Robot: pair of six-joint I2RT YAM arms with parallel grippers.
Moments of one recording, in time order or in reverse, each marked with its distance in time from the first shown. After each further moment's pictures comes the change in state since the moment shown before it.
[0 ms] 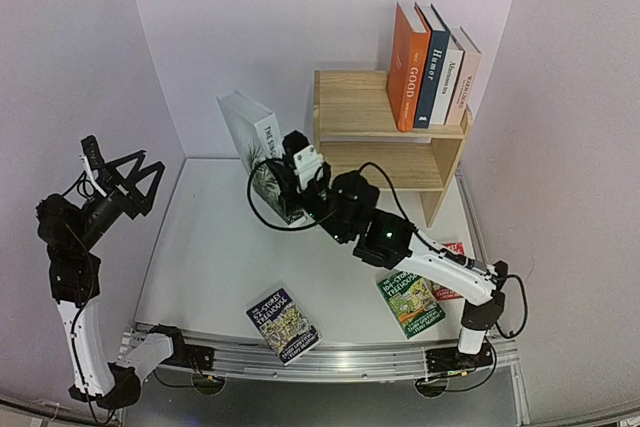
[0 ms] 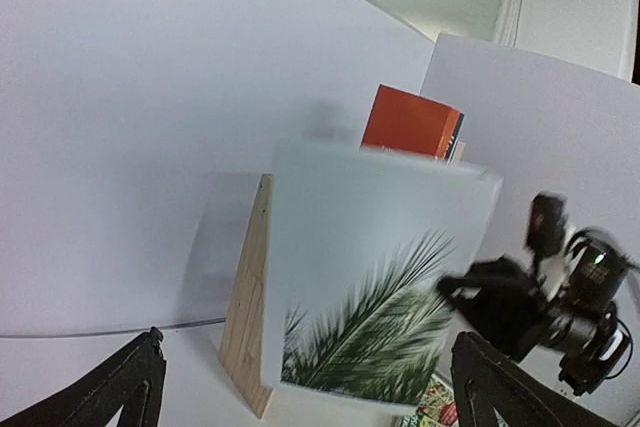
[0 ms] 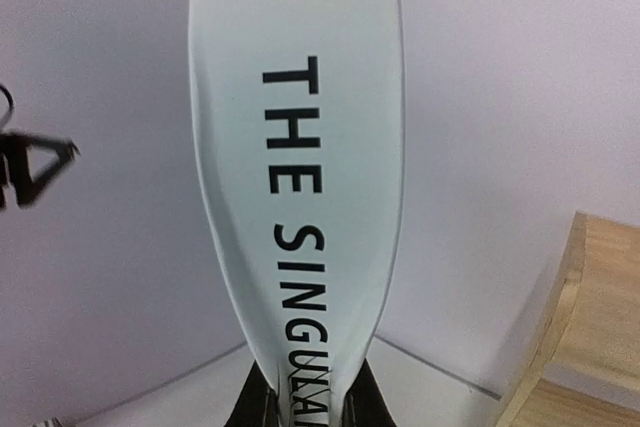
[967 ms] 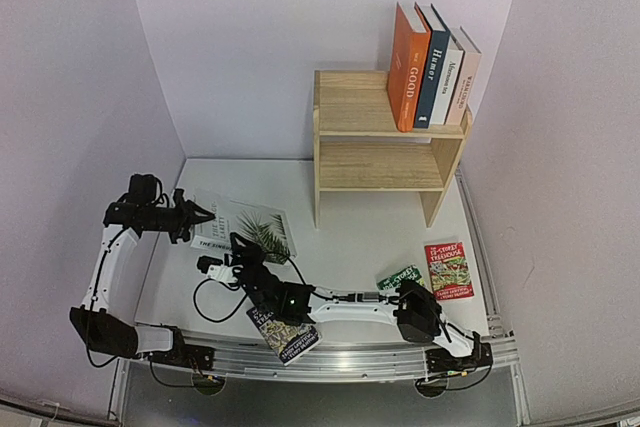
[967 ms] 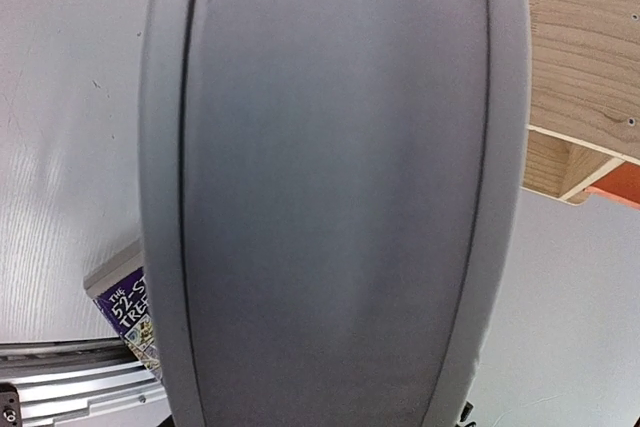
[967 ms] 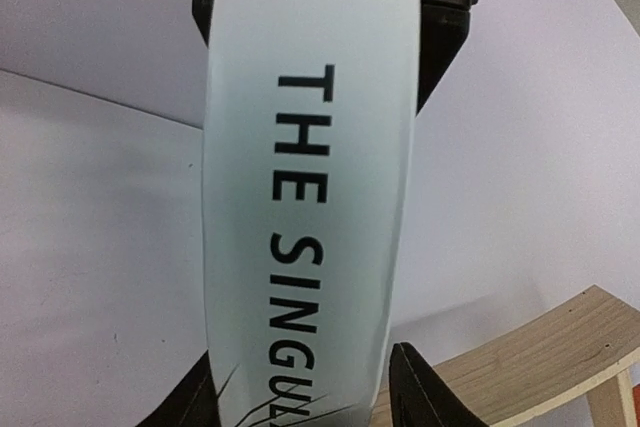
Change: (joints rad) left arm 0.002 0.345 -0.293 -0.548 0.168 -0.352; right arm 0.179 0.463 -0.121 0.404 0.354 -0.851
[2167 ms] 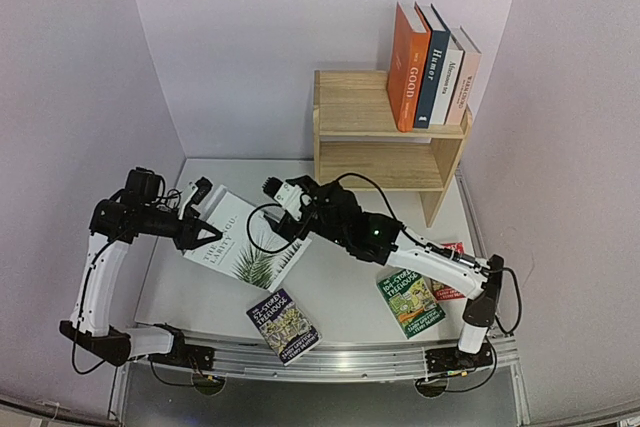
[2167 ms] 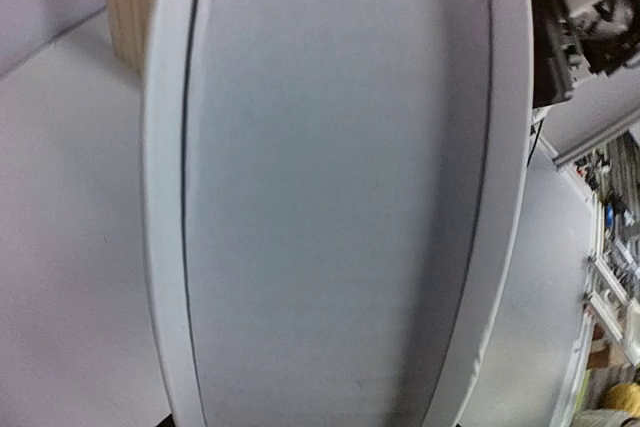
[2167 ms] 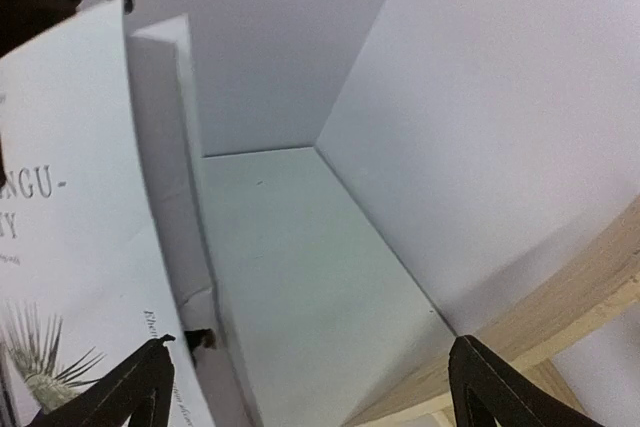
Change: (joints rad) left arm -0.239 -0.048 0.282 -0.275 -0.049 1.098; right arm -0.275 -0.476 -0.099 -0.587 -0.591 0.594
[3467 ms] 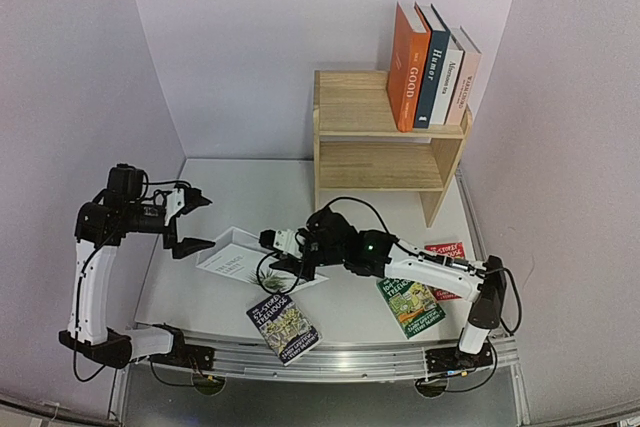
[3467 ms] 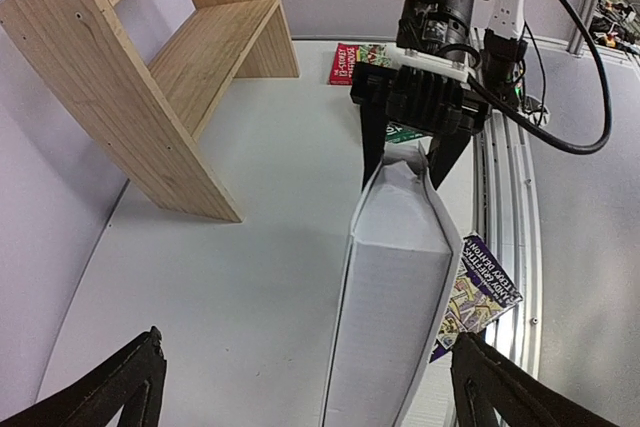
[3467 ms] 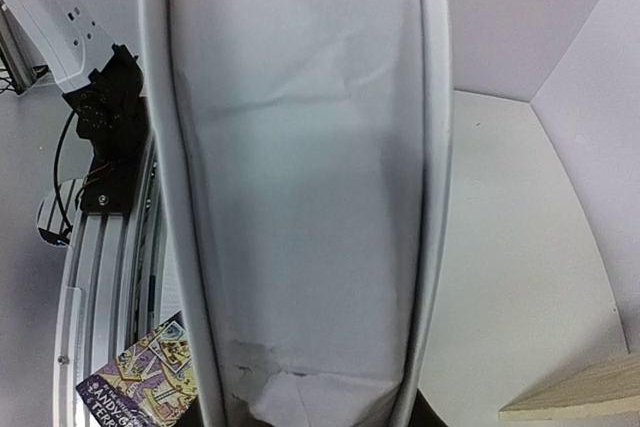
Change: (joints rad) left arm 0.050 -0.015 0.107 -0.015 0.106 0.582; right arm 0.023 -0.042 -0.232 -0.072 -0.415 0.022
